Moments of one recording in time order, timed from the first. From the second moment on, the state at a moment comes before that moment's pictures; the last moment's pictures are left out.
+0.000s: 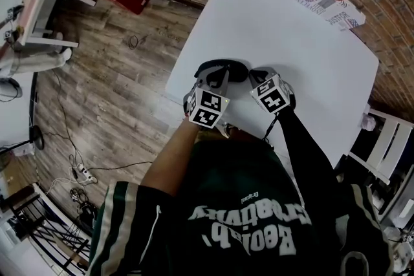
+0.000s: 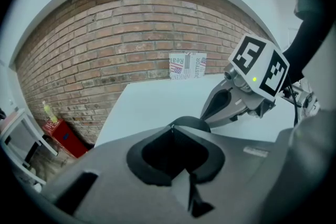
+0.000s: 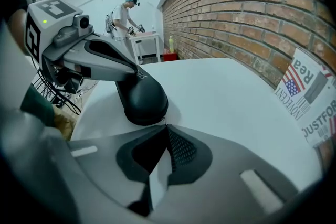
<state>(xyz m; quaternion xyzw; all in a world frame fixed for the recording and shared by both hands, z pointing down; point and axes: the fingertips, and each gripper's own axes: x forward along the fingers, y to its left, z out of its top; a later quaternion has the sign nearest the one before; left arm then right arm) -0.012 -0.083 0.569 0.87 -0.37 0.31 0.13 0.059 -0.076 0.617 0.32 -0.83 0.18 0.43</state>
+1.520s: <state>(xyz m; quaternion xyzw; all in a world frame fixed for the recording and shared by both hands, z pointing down) -0.035 -0.111 0.567 0.85 -0.38 0.33 0.17 -0.030 -0.029 0.607 0.25 -0.86 0.13 0.43</state>
